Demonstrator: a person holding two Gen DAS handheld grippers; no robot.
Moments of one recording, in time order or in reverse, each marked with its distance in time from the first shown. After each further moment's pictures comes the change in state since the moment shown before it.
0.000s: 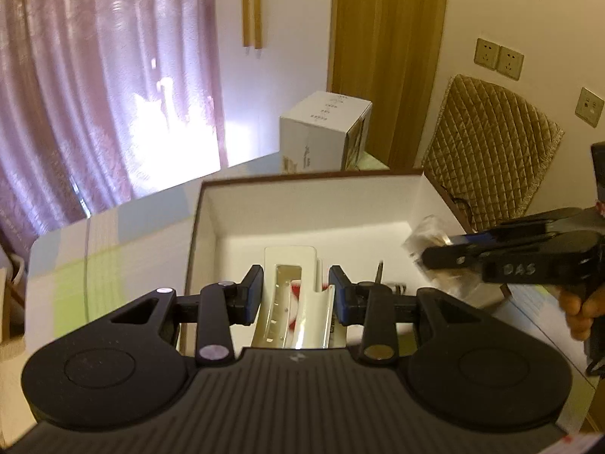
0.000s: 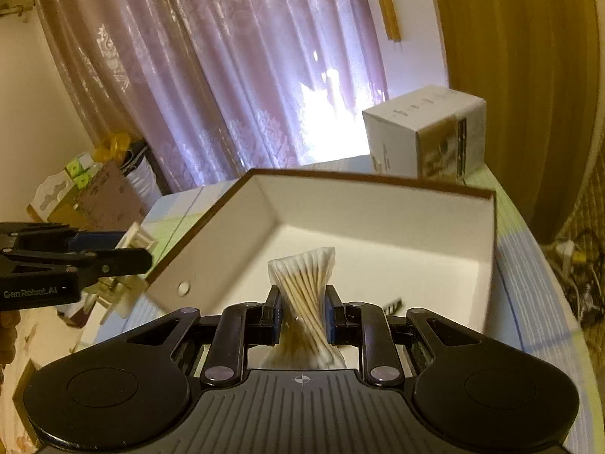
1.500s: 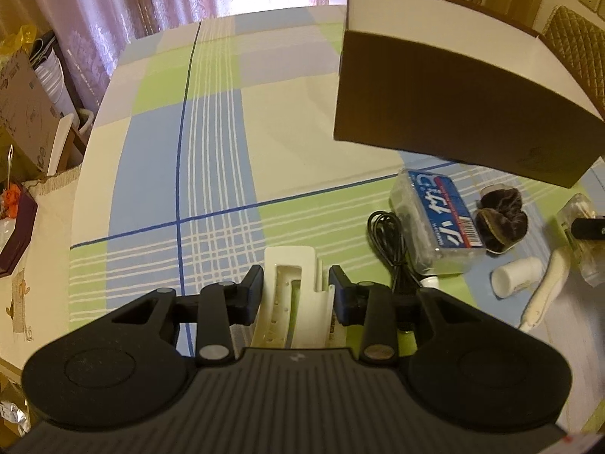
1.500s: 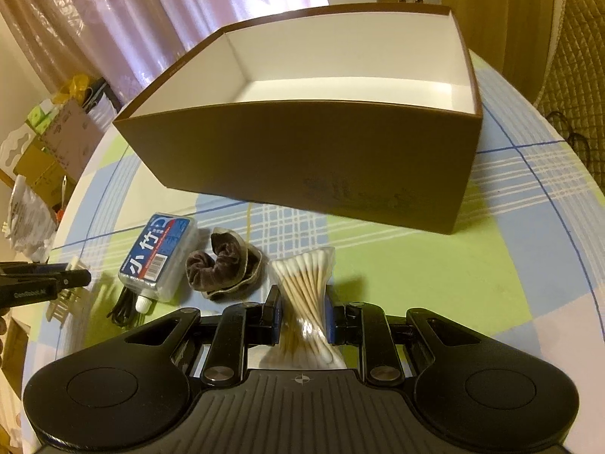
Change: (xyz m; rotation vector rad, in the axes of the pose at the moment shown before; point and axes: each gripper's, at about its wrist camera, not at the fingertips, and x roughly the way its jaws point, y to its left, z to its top) left arm -0.036 0.066 -0.203 -0.214 0.304 0.226; right arm -0.017 0.021 -0.150 0.116 0.222 -0.122
